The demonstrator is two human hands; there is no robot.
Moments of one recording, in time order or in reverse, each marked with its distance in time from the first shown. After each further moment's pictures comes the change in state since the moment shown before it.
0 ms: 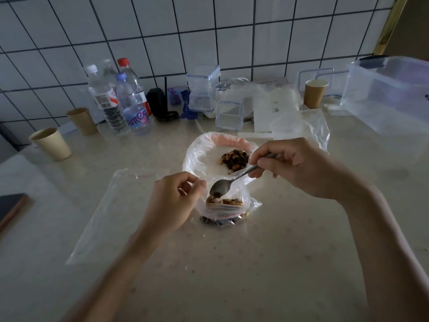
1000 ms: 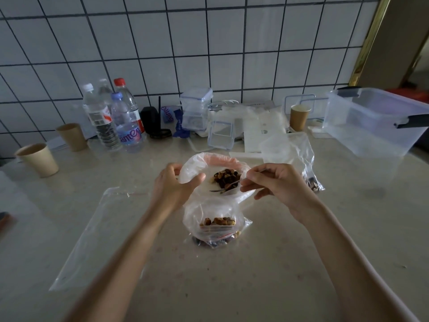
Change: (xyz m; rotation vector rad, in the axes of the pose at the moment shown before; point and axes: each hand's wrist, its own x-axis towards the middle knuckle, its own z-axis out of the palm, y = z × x) left_hand 0.072 -0.006 0.016 -0.027 0.031 -0.237; right_hand 0.015 0.031 0.020 0.472 0.292 0.305
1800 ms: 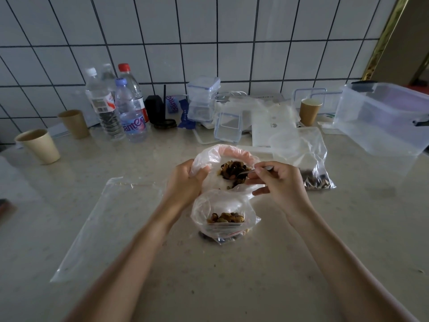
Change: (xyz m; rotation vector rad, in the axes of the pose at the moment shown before) left_hand -0.004 -0.004 0.015 -0.333 -0.146 0.080; right_hand 0.008 0.024 0.028 -0.062 0.275 -0.060
